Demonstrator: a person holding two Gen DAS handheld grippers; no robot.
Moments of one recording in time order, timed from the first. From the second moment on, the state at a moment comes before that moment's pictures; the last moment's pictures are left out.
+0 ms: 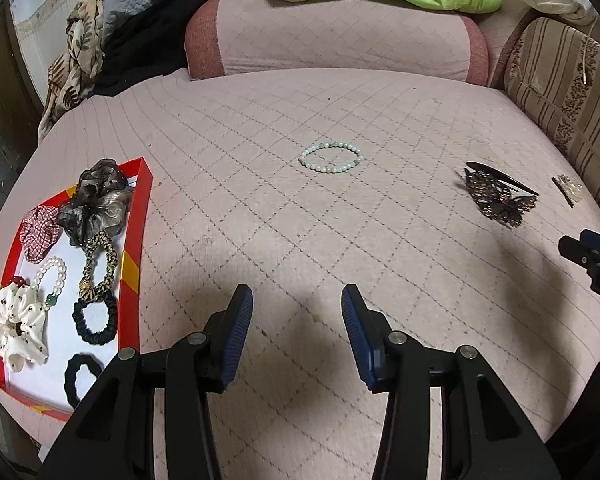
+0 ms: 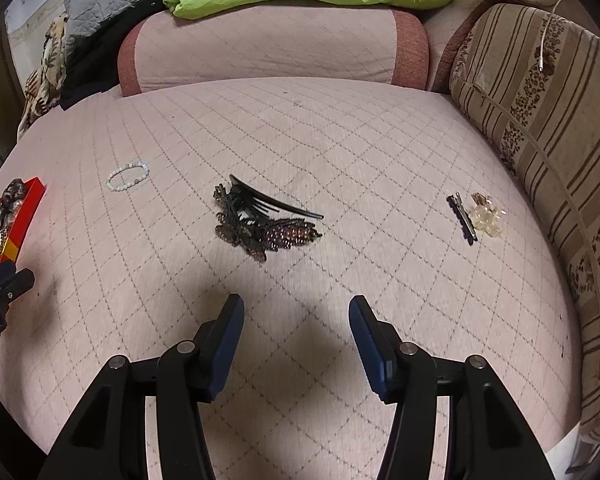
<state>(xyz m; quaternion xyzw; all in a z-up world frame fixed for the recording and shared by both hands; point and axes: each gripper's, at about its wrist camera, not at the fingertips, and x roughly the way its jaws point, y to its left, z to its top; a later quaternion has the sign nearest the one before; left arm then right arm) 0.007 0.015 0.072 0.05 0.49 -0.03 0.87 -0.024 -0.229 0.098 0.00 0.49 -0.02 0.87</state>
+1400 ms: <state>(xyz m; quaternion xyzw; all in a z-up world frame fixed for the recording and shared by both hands) 0.192 -0.013 0.012 0.06 0.50 -0.11 0.86 0.092 -0.239 0.054 0.03 0.51 0.11 0.86</state>
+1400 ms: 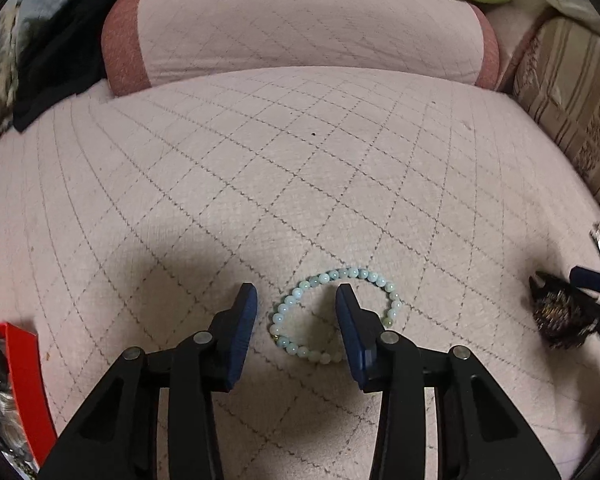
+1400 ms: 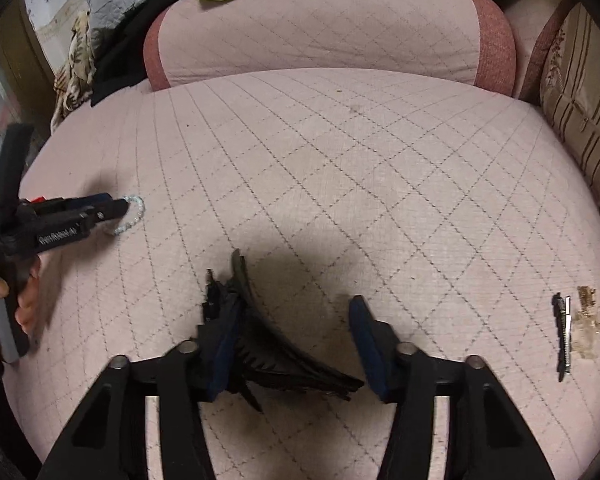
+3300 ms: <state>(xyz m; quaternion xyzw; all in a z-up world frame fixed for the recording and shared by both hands) -0.053 0.143 0.152 -0.01 0.42 -0.02 0.91 -0.048 -0.036 0.167 -0.06 0.48 0.10 0.87</state>
